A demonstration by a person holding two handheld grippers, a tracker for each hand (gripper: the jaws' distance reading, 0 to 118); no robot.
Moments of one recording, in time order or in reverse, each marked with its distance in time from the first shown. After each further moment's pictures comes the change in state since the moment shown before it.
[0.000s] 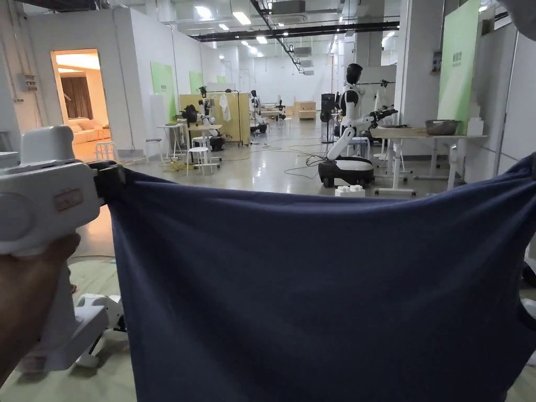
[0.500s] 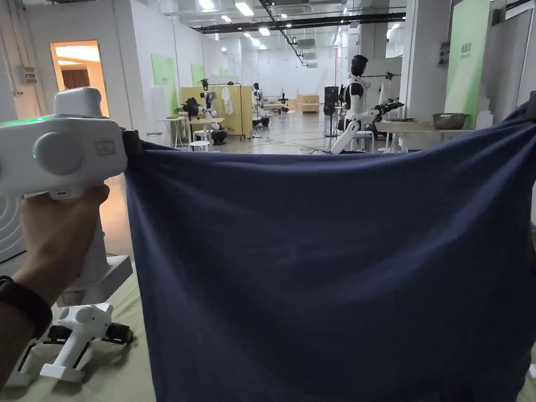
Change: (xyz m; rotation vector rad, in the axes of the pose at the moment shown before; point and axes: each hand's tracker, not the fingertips) left arm 0.012 0.031 -0.152 -0.034 0.084 0.006; right arm -0.020 0.059 -0.117 0.016 -0.060 -0.011
